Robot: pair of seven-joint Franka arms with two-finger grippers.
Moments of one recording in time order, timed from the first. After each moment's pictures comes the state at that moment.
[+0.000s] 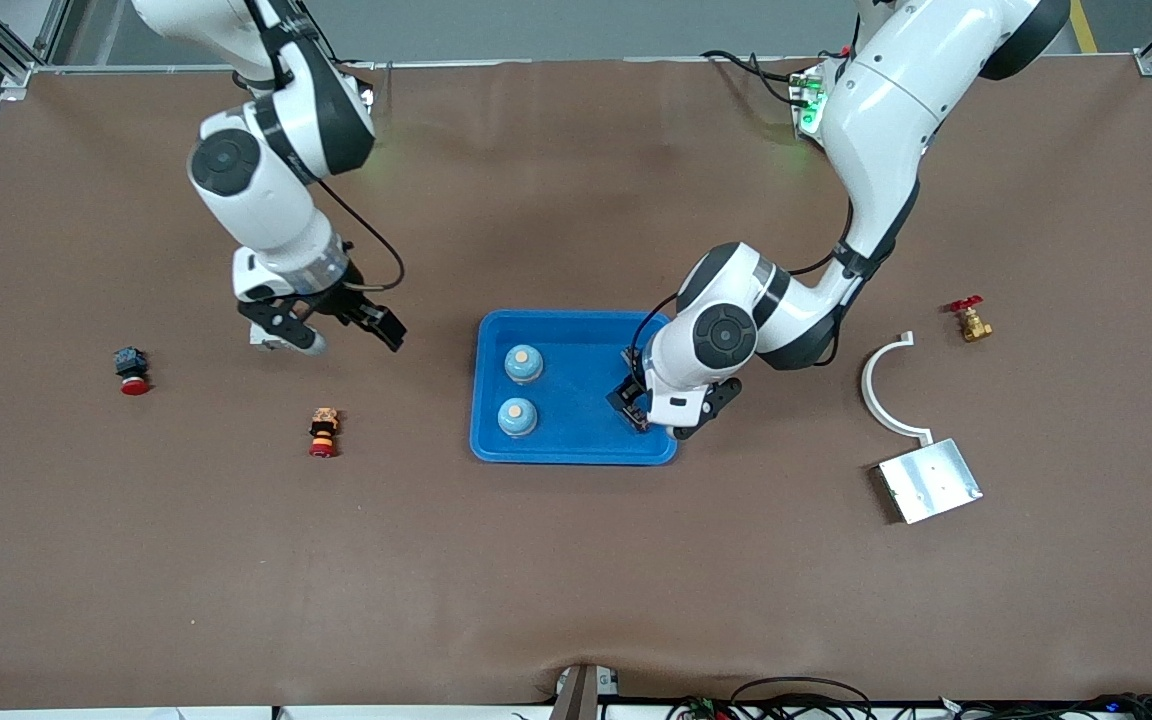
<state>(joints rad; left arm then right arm) -0.30 0.74 -0.39 -1.58 -0.01 2.24 -1.29 0.45 0.09 -0.01 -2.19 0.05 2.41 0.94</state>
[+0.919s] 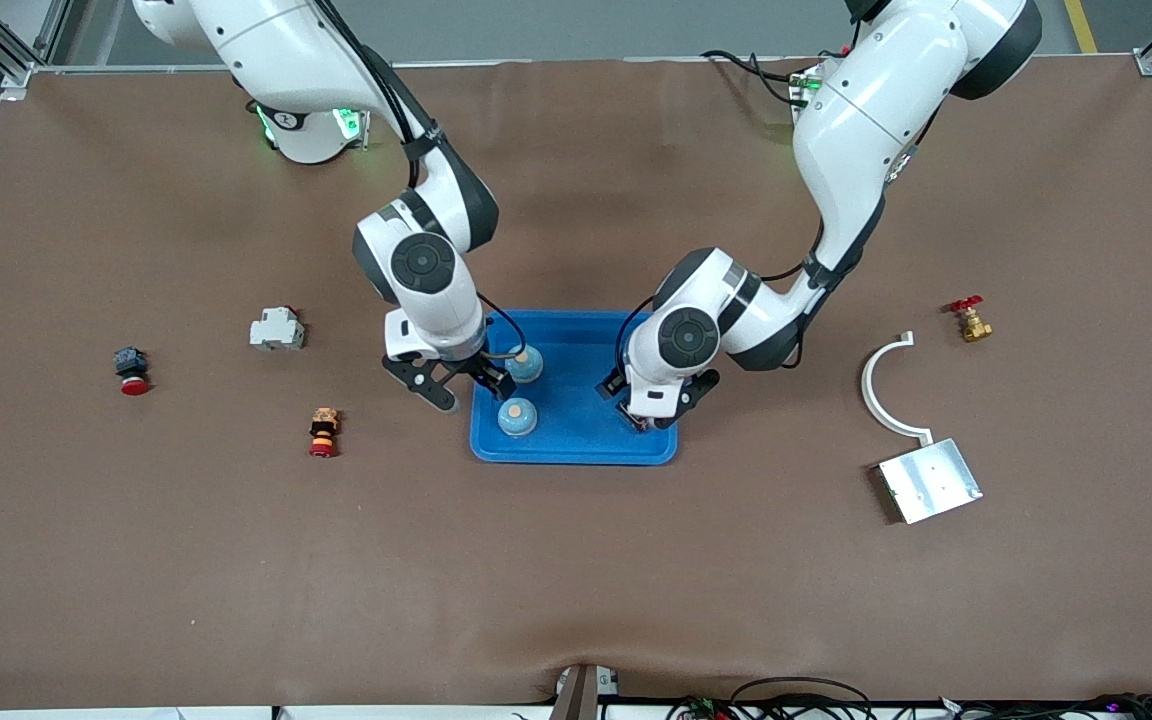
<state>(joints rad) -0.35 0.80 -0.38 -1.58 0.02 2.24 -1.37 0.61 0.55 -0.01 -1.81 -0.04 2.41 1.27</state>
